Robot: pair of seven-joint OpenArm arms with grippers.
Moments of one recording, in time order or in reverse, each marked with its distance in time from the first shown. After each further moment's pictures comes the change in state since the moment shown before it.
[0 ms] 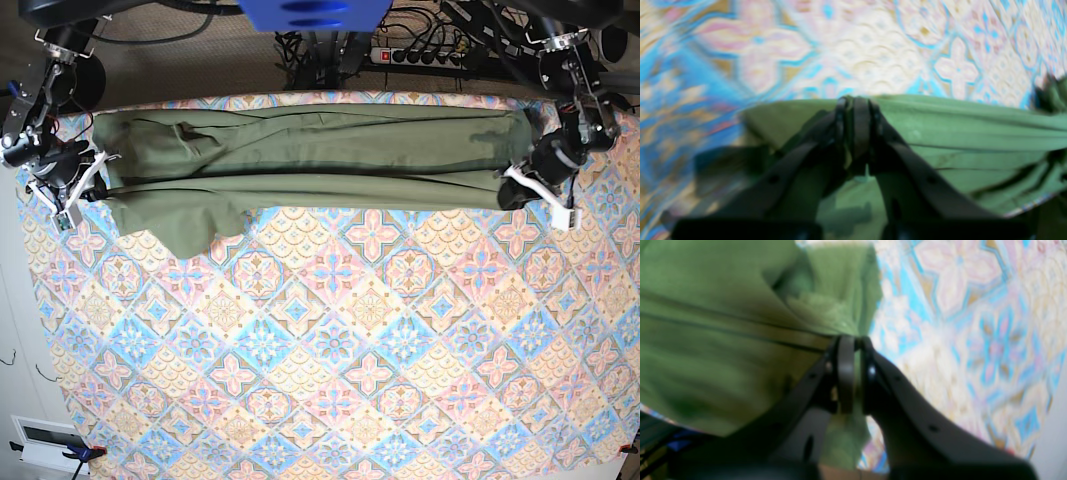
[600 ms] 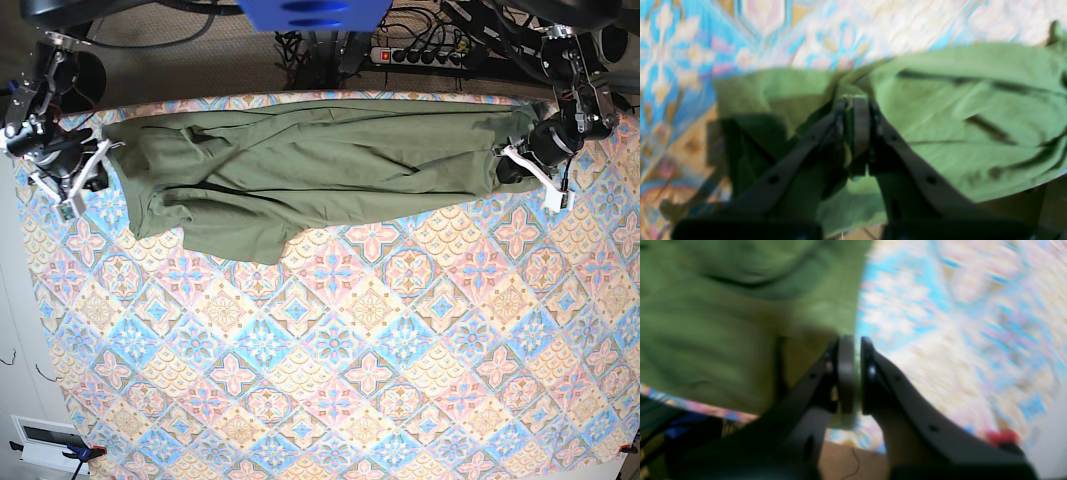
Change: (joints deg) left arm 3.2 -1.7 4.0 0.0 1.3 0.4 3.5; right arm -3.6 0.1 1.6 1.8 -0.5 -0.4 -0.6
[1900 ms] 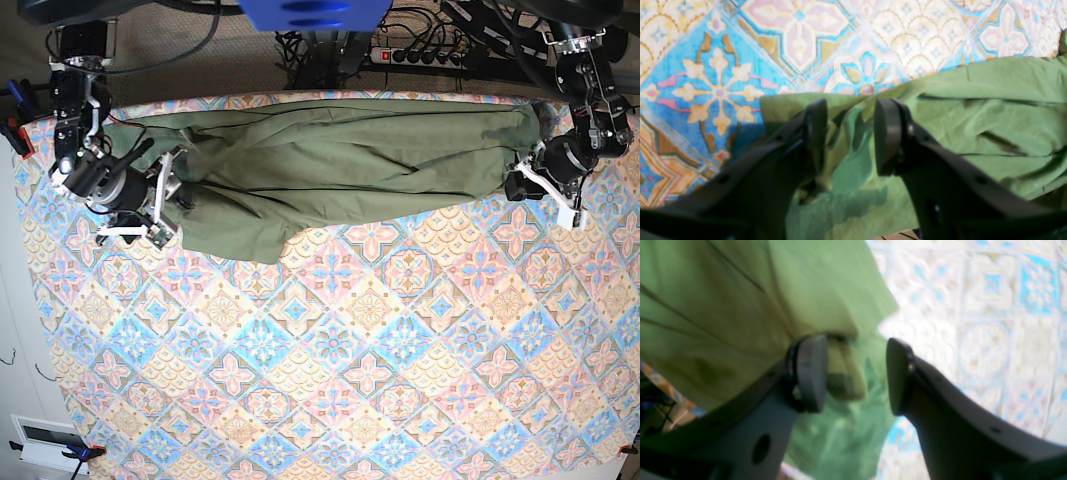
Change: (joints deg) left arm -3.3 -3.5 0.2 -0.1 0.0 0.0 0.5; right arm 7.0 3.9 -27.6 11.3 -5.7 0.1 0.3
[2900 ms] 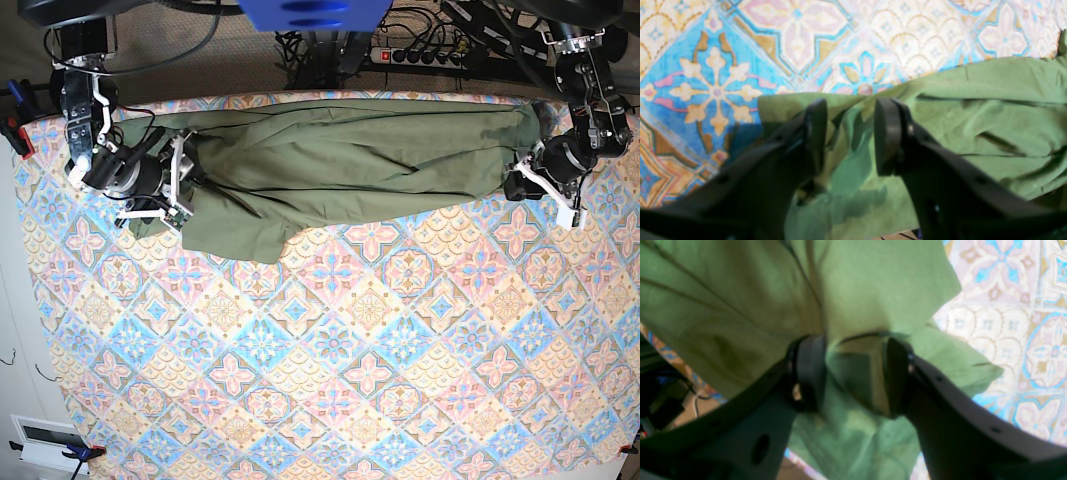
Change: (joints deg) left arm 0.0 0.2 0.0 0.0 -0.2 0.0 0.0; right arm -0.5 0.4 -6.0 -5.3 0.0 0.0 2.7
